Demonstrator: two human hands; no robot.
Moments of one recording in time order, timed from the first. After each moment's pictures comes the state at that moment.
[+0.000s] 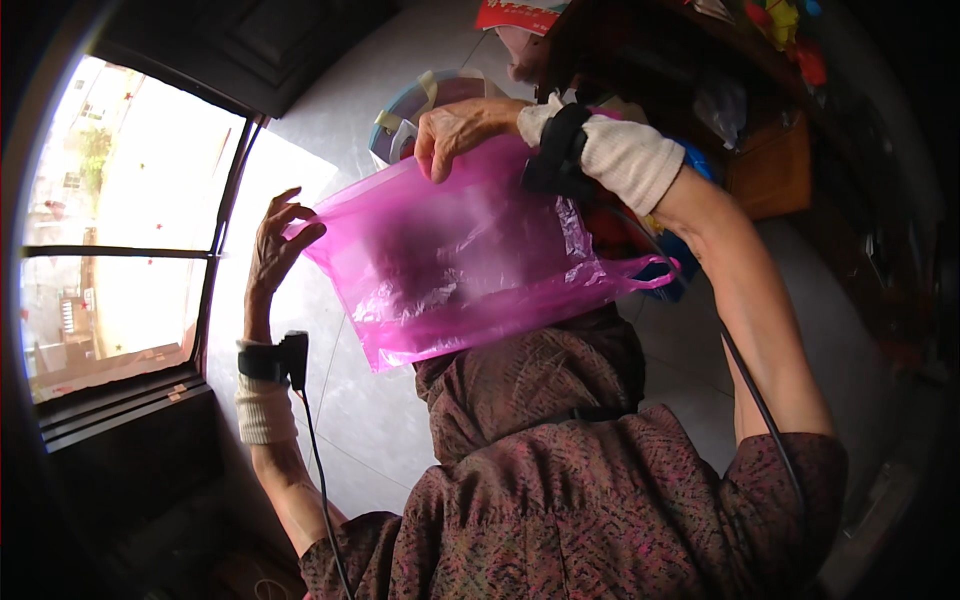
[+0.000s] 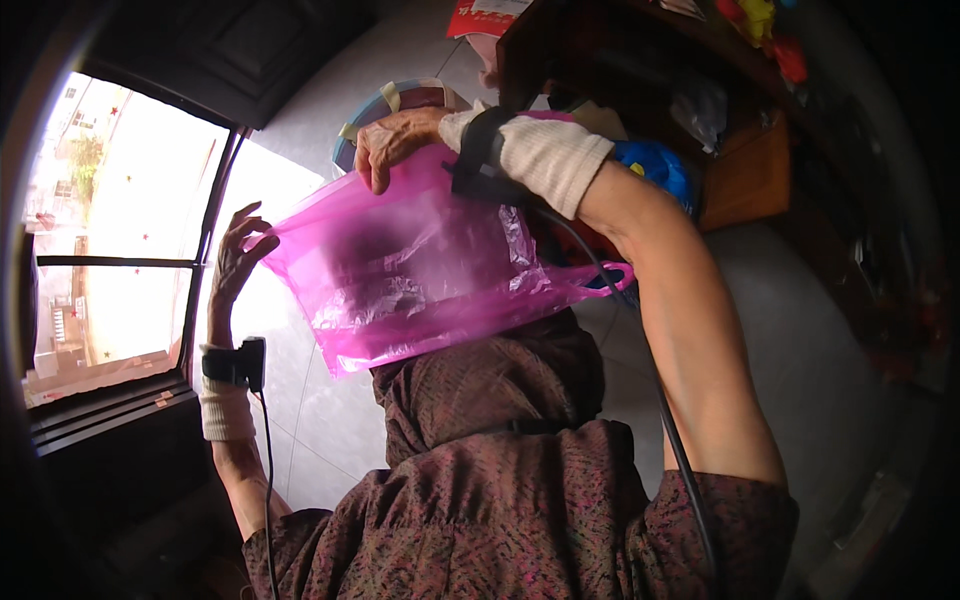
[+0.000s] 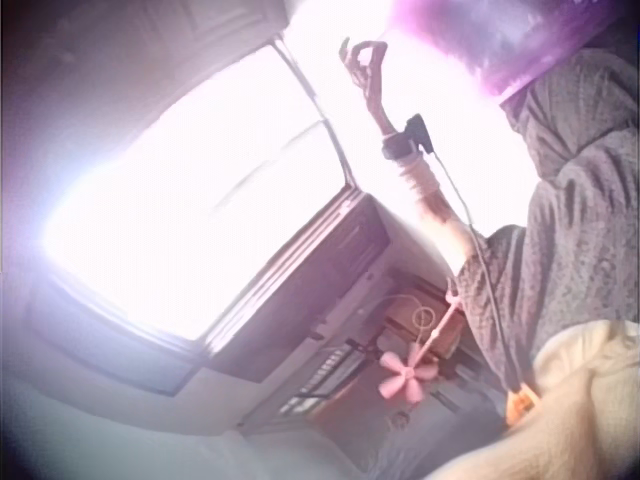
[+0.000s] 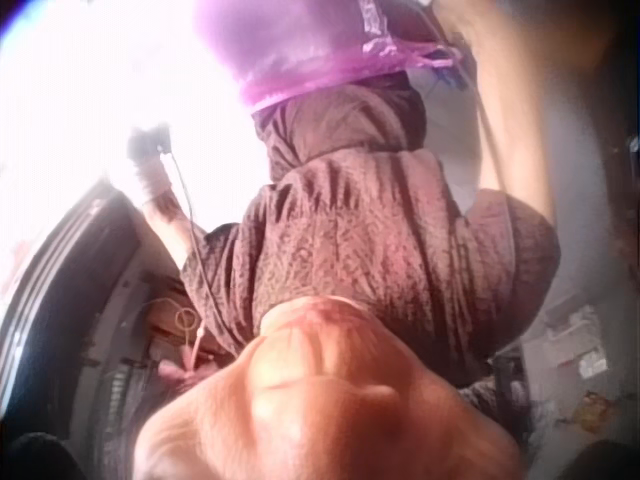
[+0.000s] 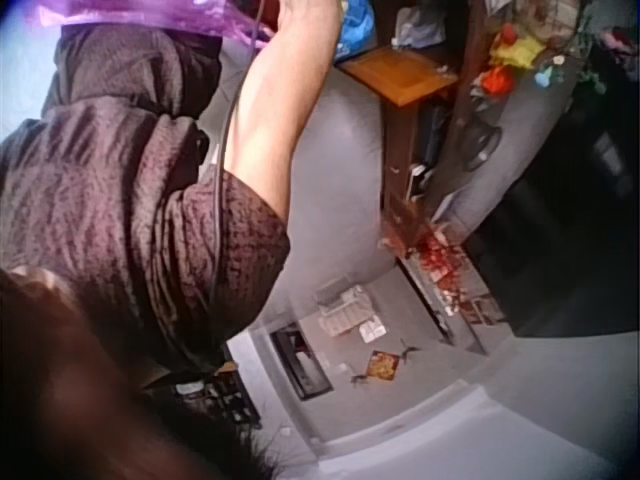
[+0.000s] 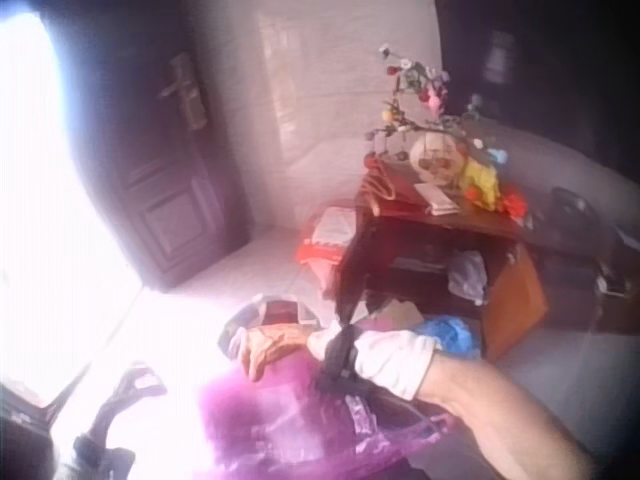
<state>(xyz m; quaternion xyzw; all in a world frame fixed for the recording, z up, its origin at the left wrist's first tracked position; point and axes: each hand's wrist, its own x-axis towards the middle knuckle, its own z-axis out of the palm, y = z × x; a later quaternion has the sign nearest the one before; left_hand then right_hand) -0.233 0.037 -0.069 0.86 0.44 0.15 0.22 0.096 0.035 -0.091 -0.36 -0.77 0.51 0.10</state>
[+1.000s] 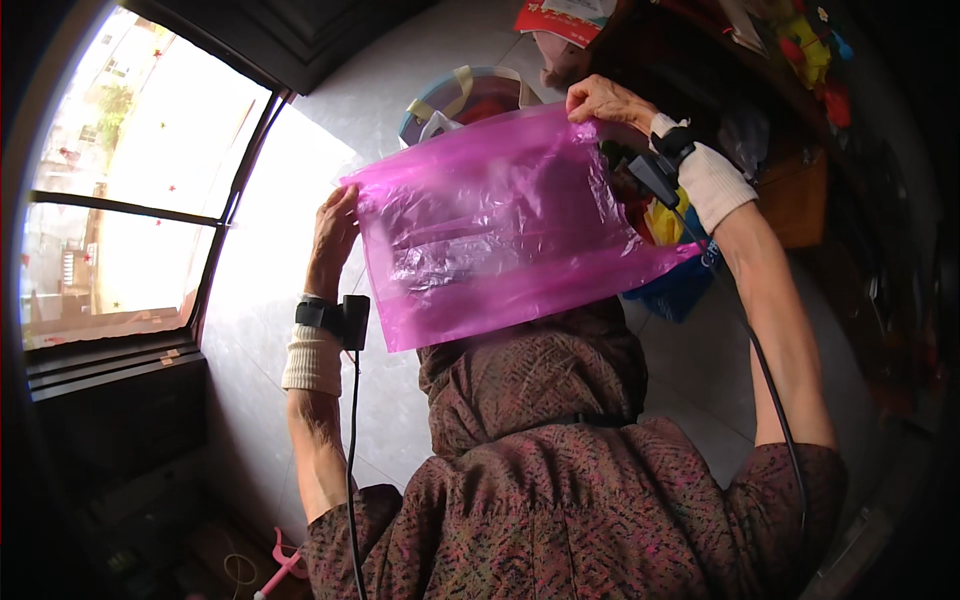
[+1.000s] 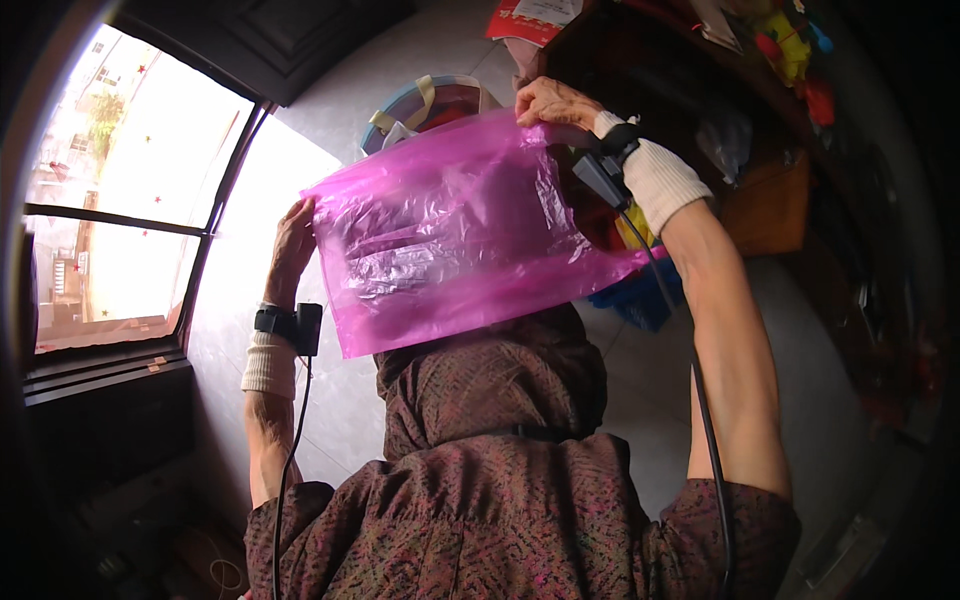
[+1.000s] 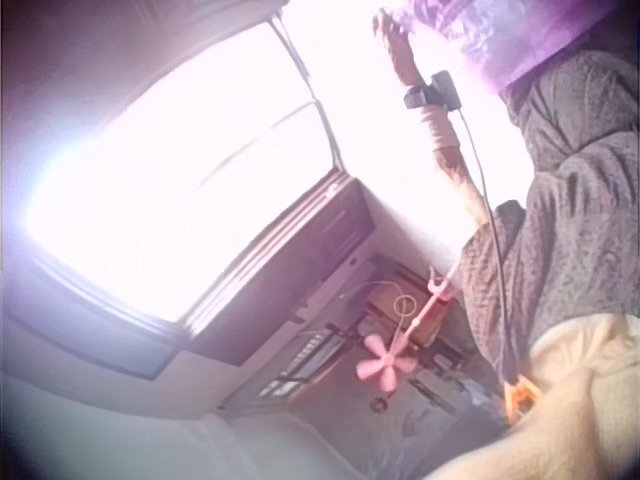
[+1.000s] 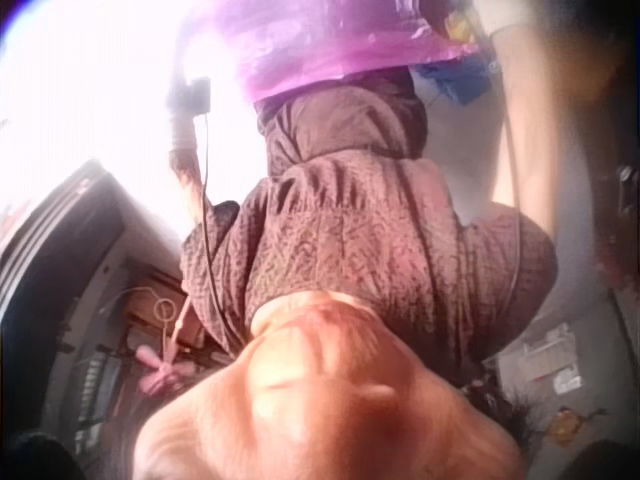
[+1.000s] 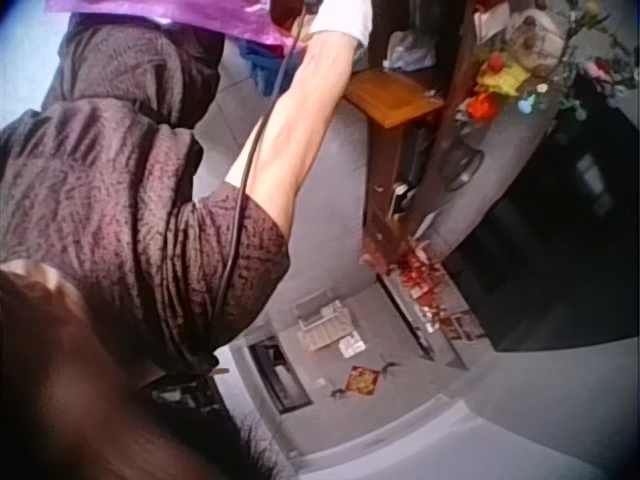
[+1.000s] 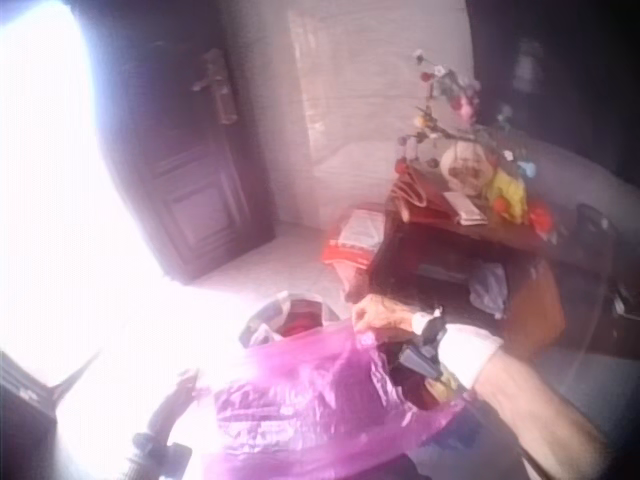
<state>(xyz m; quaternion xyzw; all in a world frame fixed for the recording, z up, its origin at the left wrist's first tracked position) -0.231 0.043 -0.166 0.44 0.48 0.38 0.65 0.229 0.027 -0.133 -0.59 -0.70 0.36 0.19</state>
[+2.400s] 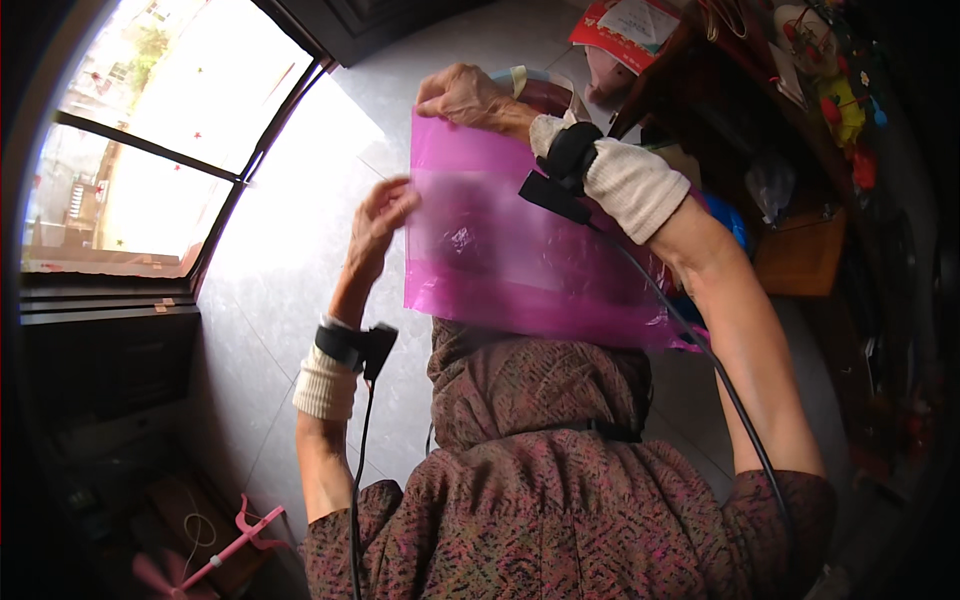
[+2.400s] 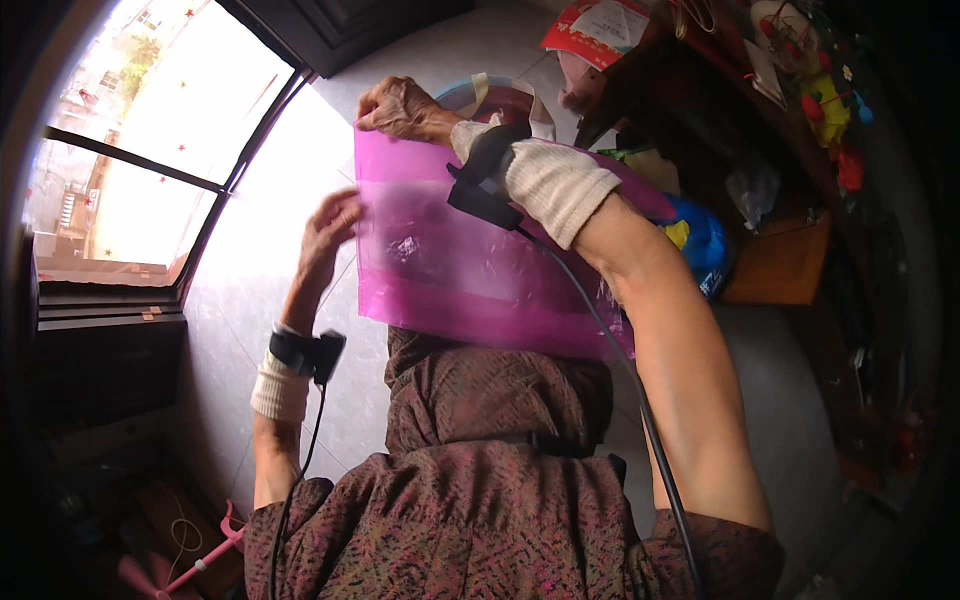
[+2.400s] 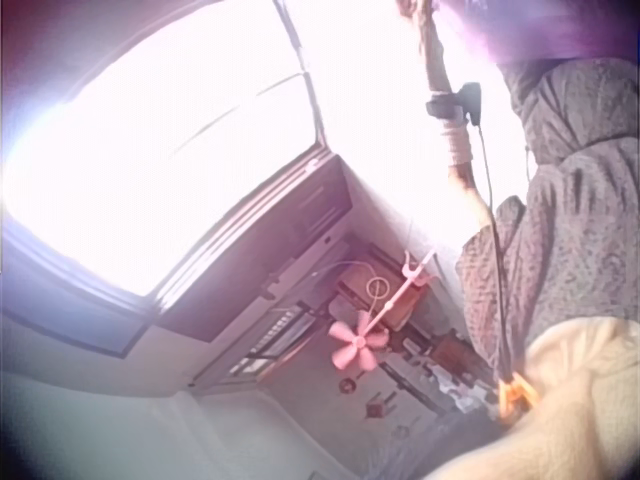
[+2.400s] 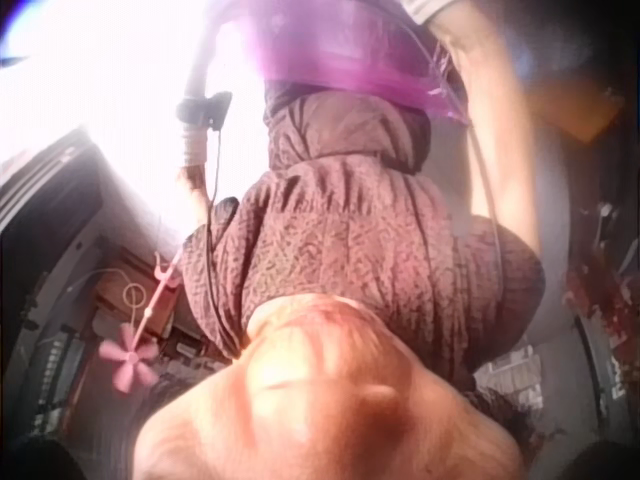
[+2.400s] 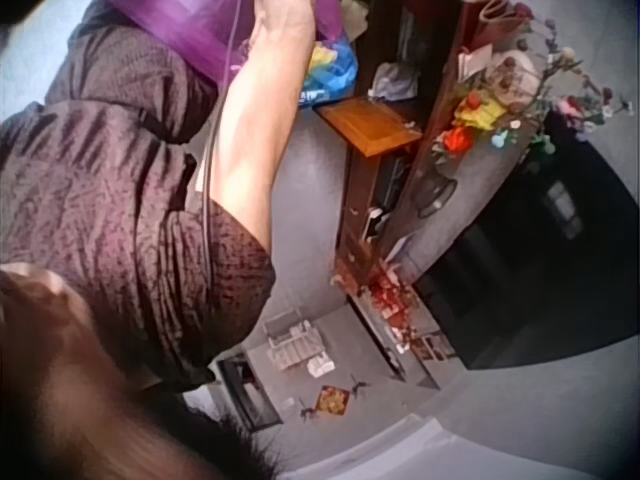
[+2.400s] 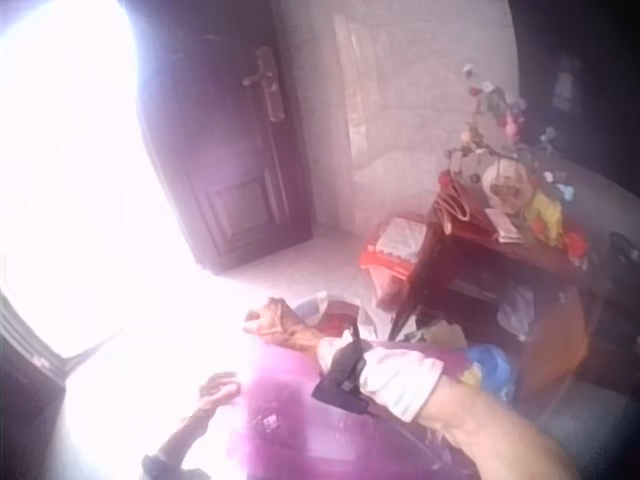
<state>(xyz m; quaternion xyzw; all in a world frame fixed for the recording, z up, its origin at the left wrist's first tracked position) -0.217 -0.021 -0.121 0.56 0.48 0.36 0.57 -0.002 0.078 -0.069 -0.41 -0.75 0.38 0.35</state>
